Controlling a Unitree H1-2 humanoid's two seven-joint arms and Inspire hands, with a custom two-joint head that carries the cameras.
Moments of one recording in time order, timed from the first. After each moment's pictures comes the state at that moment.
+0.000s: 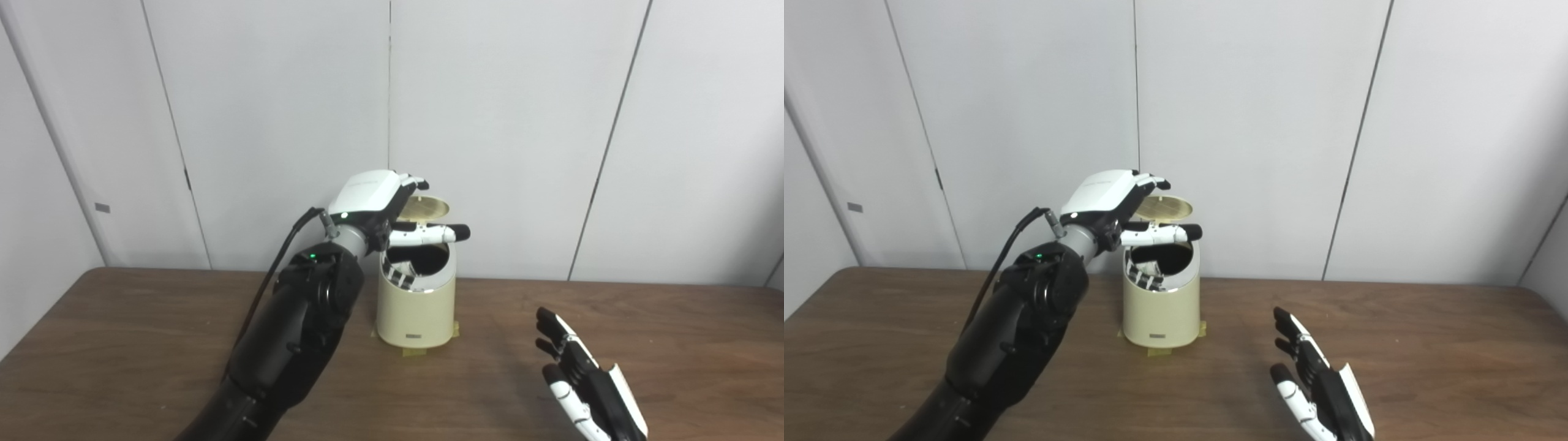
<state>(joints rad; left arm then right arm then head) -0.82 0.17 -0.37 0.03 0.95 0.45 -0.44 -0.05 -0.15 0.04 0.04 -0.03 -0.37 0.08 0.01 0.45</state>
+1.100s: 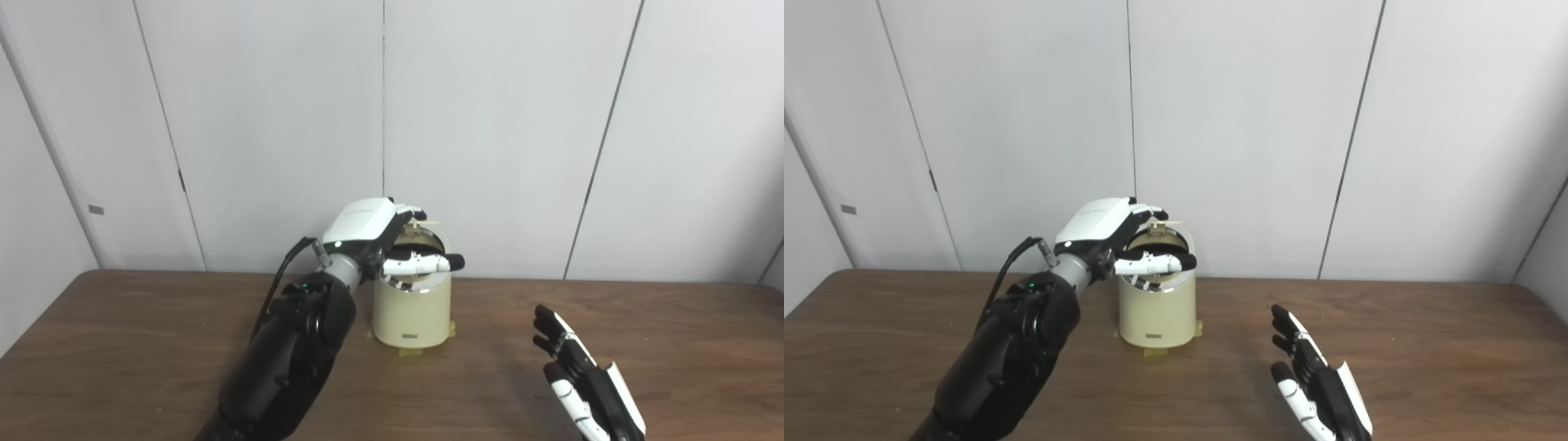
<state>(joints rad) -0.73 0.18 -0.39 -0.03 0.94 0.45 -0.46 -0.05 -0.15 0.04 0.03 0.00 -0.36 0.10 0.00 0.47</state>
